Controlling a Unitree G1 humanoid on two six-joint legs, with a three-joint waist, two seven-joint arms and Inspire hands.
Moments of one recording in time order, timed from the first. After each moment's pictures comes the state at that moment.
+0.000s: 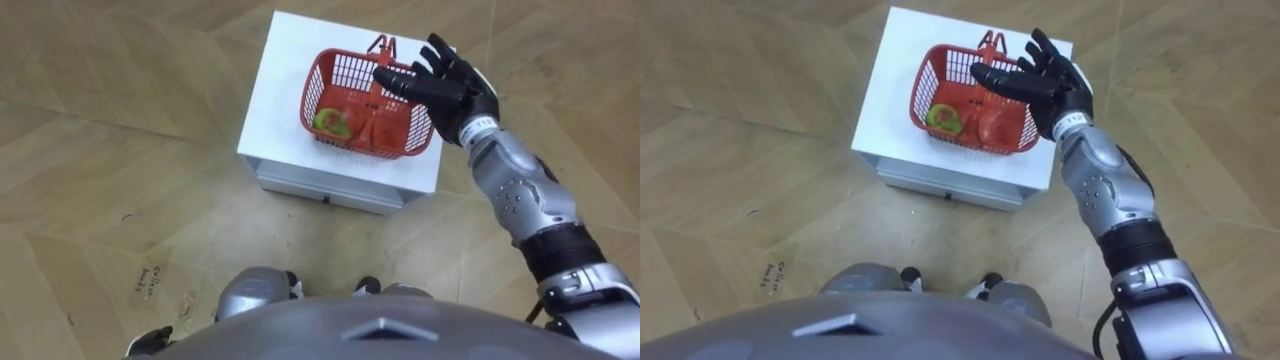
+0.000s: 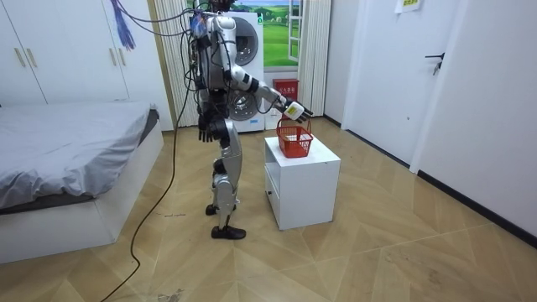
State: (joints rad) left arm 0.28 0.27 0.00 1.08 -0.01 0.17 -0.03; right arm -0.08 -0.33 0.20 0.34 0.77 0.10 -0.04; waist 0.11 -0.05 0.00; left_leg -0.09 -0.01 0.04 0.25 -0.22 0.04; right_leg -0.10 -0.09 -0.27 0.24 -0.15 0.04
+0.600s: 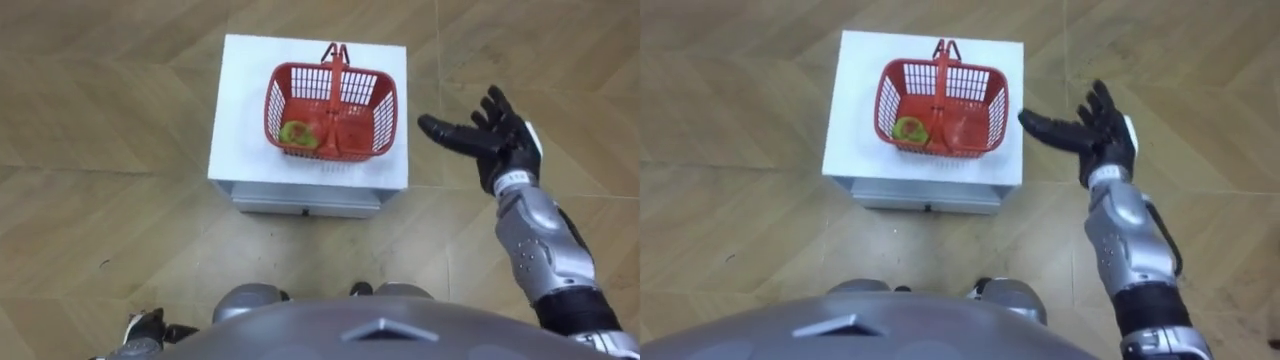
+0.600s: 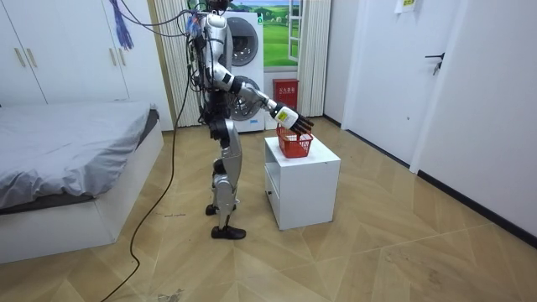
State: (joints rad) left arm 0.24 0.25 0.00 1.05 0.01 0.12 0.10; right arm 0.14 -0.30 0.06 0.45 0.49 0.02 -0.22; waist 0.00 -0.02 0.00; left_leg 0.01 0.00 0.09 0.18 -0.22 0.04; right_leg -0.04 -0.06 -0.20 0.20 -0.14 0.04
